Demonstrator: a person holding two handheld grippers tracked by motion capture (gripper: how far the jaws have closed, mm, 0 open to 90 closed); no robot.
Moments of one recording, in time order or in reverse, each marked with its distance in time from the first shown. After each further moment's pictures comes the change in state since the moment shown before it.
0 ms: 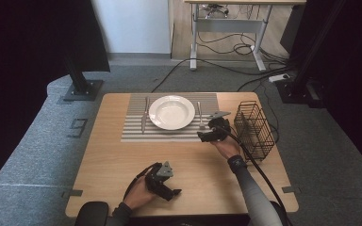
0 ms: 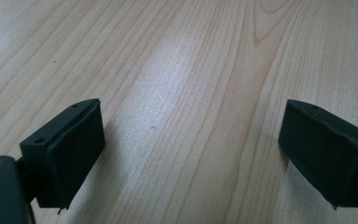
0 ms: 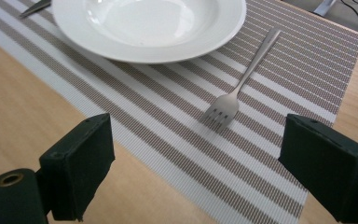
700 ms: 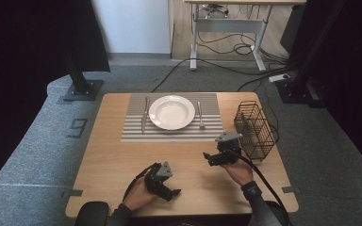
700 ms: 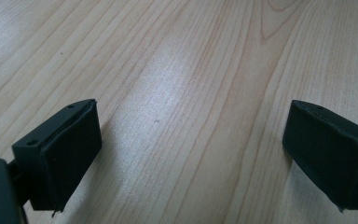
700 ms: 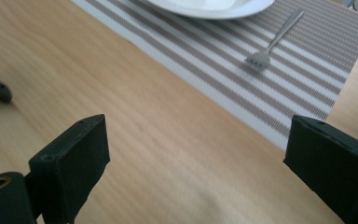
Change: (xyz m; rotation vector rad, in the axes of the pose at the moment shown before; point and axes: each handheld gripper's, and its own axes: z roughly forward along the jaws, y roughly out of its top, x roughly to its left) left arm -0.001 -0.001 -0.001 0.011 0.024 -0.019; right arm 0.037 -0.054 -0.068 -0.018 0.047 -0.042
